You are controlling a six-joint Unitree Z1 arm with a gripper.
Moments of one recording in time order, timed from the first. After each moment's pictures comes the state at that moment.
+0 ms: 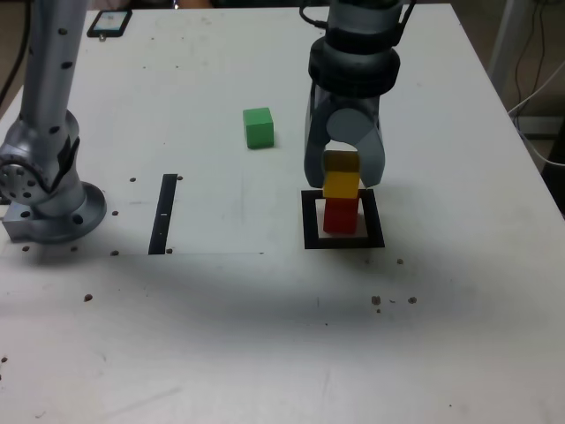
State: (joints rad) arm -0.06 2.01 -1.62 1.28 0.03 0.01
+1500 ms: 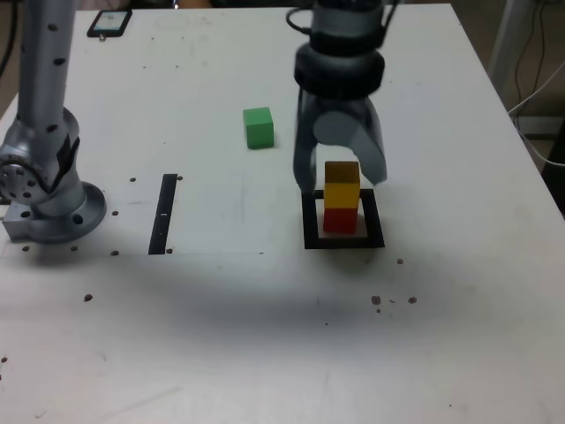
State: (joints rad) arm -0.07 1.93 -1.53 1.23 0.00 0.01
